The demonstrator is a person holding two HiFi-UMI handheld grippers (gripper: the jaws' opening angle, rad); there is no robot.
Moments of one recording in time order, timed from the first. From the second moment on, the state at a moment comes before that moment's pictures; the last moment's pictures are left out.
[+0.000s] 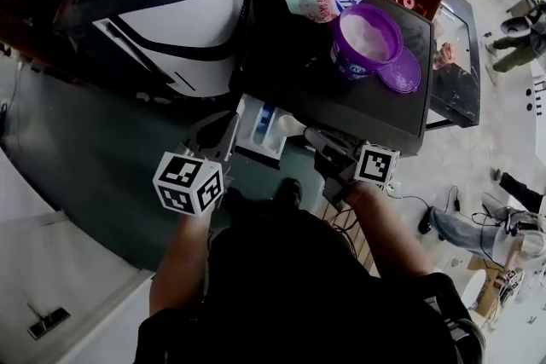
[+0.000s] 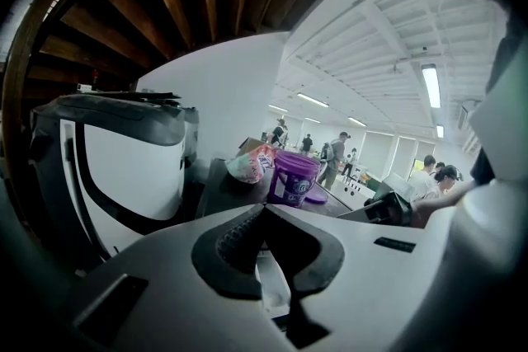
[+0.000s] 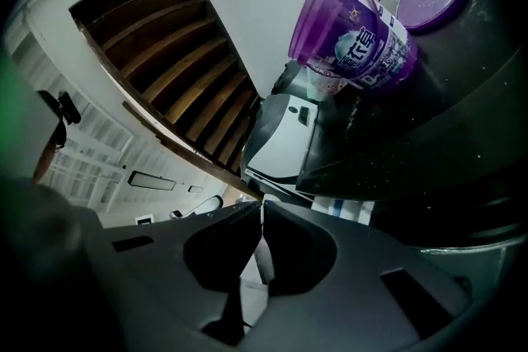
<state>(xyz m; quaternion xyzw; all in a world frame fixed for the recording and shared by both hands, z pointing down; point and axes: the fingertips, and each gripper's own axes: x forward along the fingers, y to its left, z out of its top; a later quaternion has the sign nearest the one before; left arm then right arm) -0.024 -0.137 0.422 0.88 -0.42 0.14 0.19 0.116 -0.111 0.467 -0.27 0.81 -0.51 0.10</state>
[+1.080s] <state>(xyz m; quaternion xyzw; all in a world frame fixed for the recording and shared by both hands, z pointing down) -0.063 -0.147 0.440 0.89 -0.38 0.13 0.20 0.091 -0.107 0.542 -0.39 0.77 -0.50 0.00</state>
